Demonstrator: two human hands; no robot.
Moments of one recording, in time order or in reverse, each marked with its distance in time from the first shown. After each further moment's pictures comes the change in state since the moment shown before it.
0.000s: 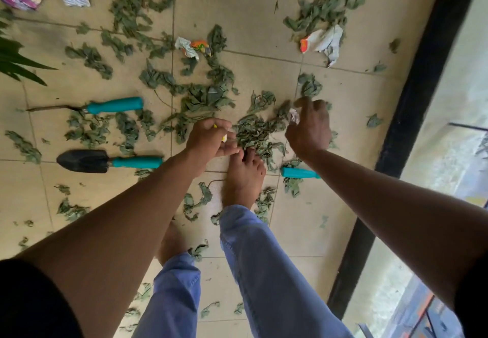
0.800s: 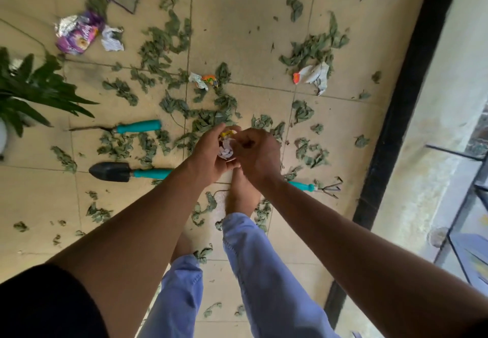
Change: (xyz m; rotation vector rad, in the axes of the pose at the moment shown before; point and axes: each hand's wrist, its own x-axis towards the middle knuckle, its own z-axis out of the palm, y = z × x) left_hand -0.053 0.056 0.009 -0.432 -0.093 -0.198; right_hand -0.076 -0.112 -0.057 0.586 -0.168 -0.098
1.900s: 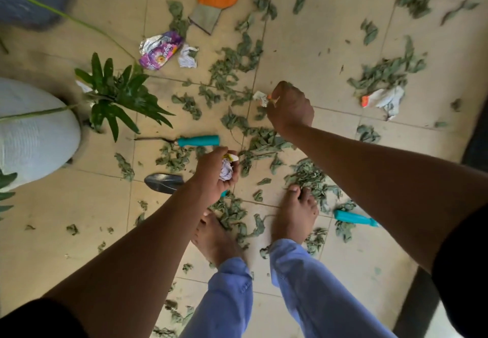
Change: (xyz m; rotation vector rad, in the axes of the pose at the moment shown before) left_hand 0.012 0.036 -0.129 -0.127 0.159 0.056; right_hand 0.141 -0.050 0.089 -0.531 0.125 -0.184
